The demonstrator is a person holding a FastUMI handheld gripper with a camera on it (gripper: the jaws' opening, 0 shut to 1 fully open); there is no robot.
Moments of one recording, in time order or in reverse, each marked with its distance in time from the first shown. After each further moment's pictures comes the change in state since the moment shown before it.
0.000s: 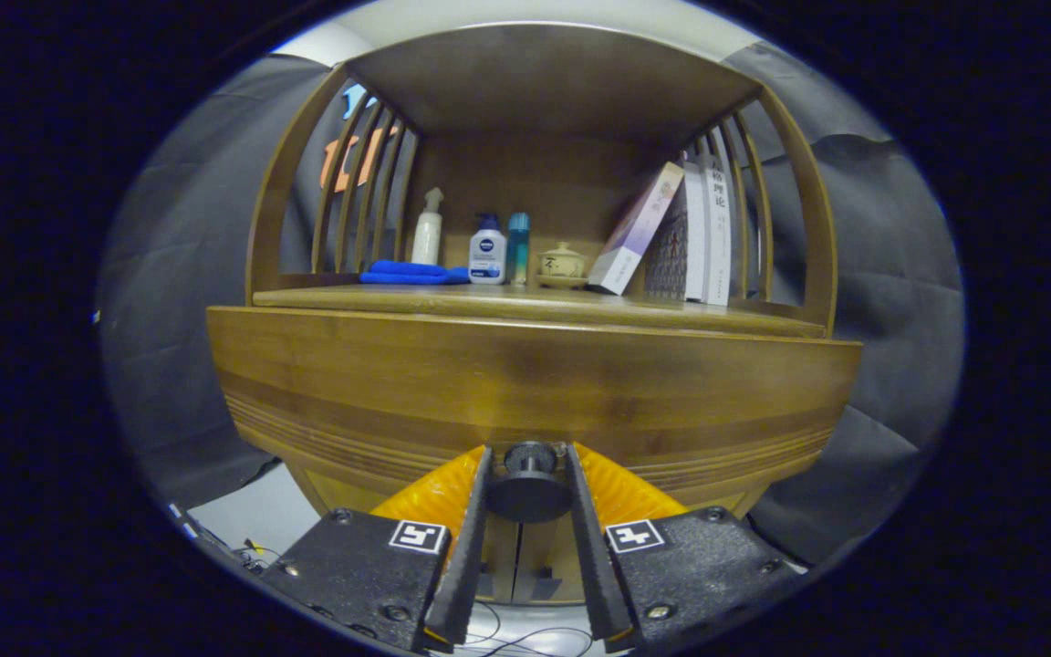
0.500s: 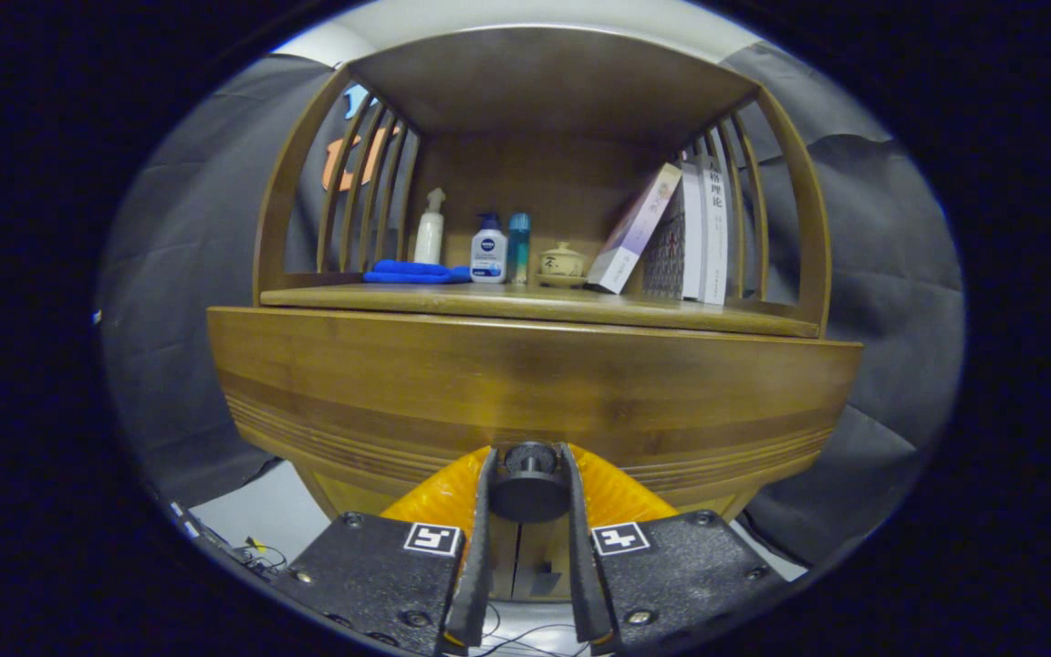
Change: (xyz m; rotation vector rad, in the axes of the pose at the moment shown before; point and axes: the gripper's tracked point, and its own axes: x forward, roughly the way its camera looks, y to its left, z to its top) arm -0.017 -0.001 -0.004 -0.001 0.015 0.005
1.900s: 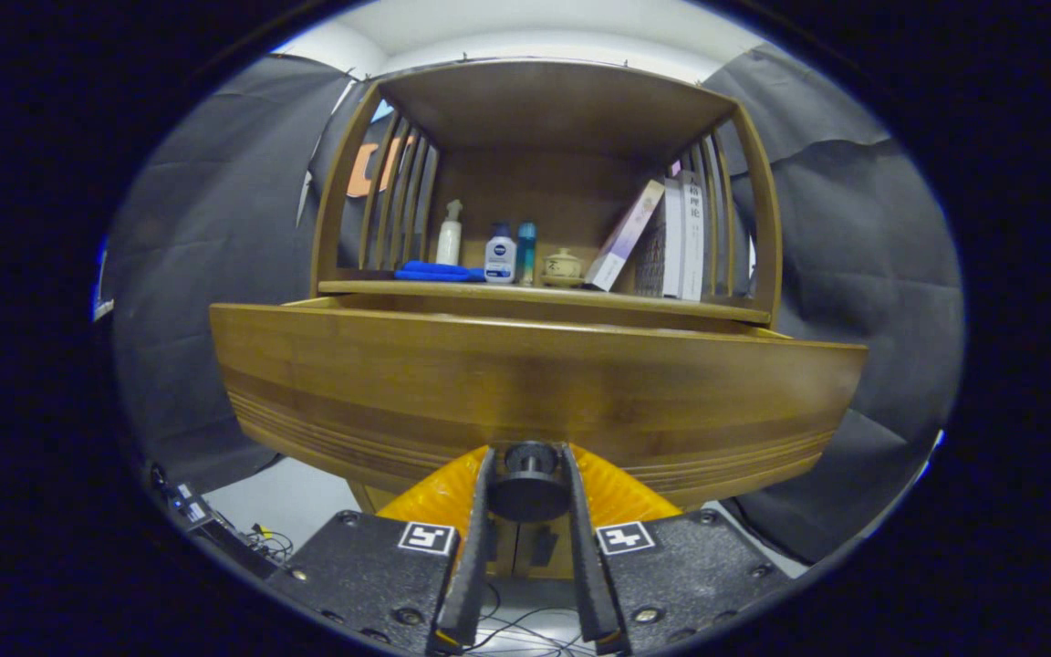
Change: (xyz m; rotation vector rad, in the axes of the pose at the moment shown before) arm -0.075 -0.006 -0.024 -0.047 -0.026 0.002
